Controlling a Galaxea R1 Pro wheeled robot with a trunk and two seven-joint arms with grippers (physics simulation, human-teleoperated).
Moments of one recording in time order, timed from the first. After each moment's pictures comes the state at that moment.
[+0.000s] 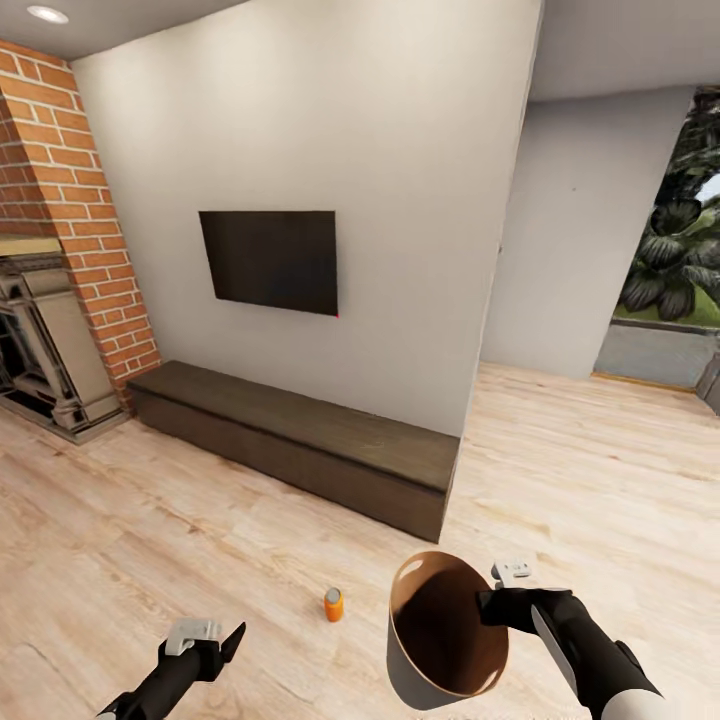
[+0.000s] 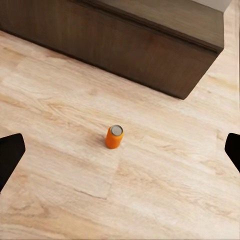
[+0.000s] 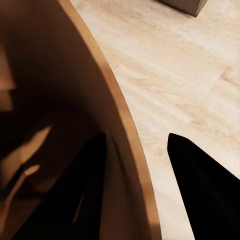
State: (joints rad) left arm -0.09 0.08 0.15 -1.02 0.09 0.04 -0.38; right arm -0.49 -0.13 0.00 -0.69 0.02 0.50 0.35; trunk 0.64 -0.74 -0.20
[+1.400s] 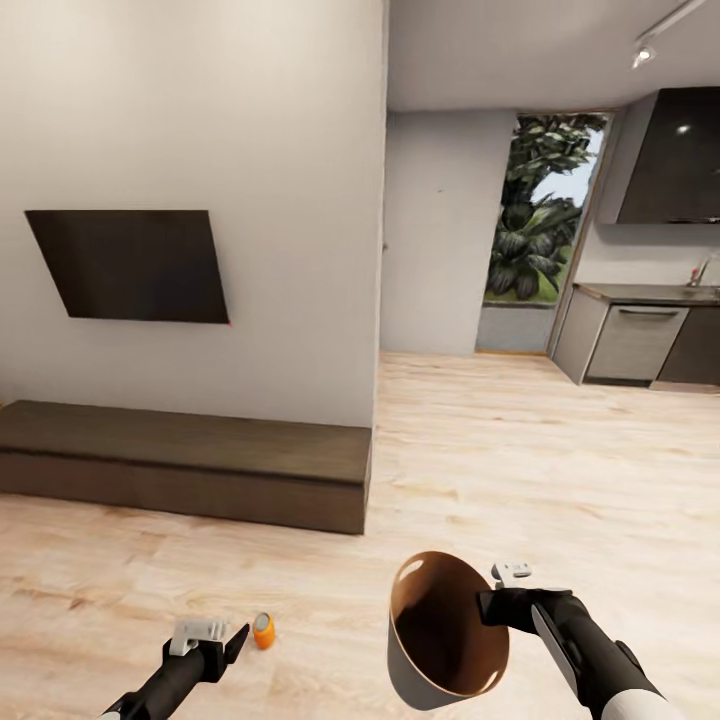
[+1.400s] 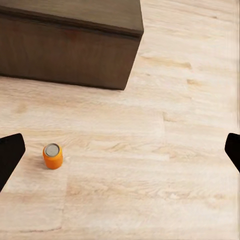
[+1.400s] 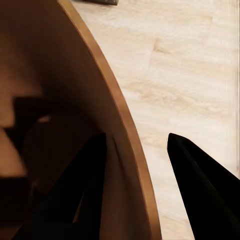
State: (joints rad) left arm -0.09 0.08 0.13 -1.02 0.08 0.04 -0.37; right arm -0.49 -0.13 0.00 -0.69 0.02 0.50 0.35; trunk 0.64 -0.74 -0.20
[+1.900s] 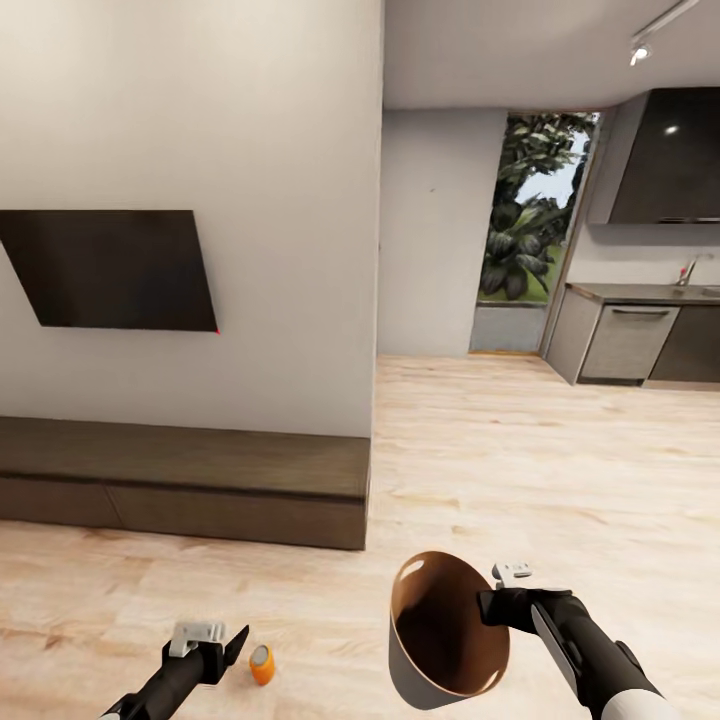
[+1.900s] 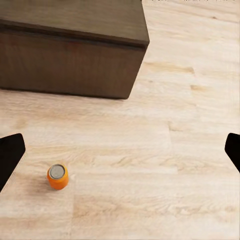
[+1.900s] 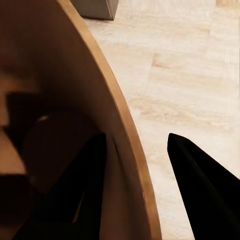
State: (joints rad) left arm -0.09 0.08 0.13 -1.01 0.08 0.04 -0.37; right arm -0.49 -0.13 0.00 -0.69 0.02 0.50 0.34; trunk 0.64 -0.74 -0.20
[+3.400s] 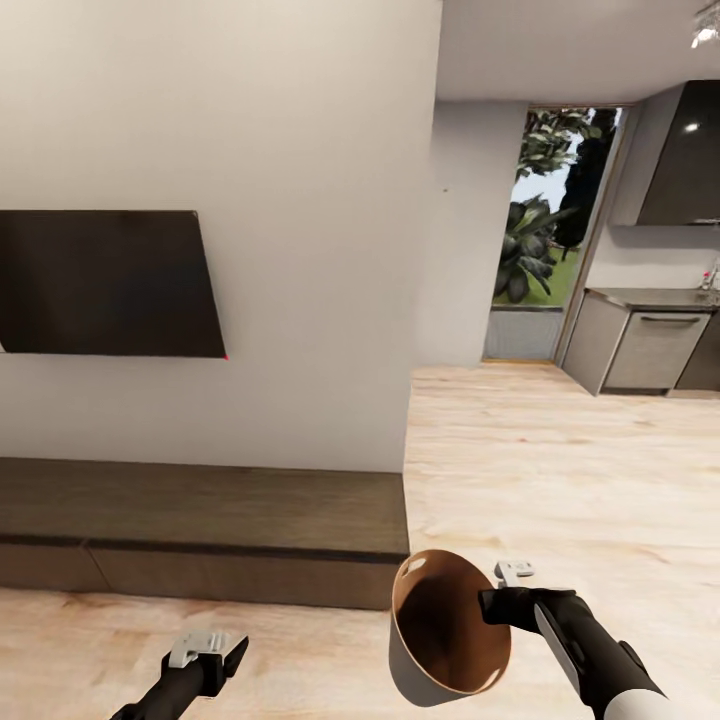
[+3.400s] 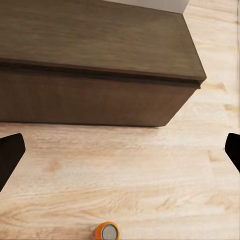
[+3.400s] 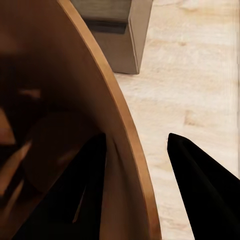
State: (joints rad) left arm -0.09 0.08 0.13 -0.97 0.08 0.04 -0.37; right arm -0.49 -0.13 -0.01 -0.69 0.01 0.49 0.35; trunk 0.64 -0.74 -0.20
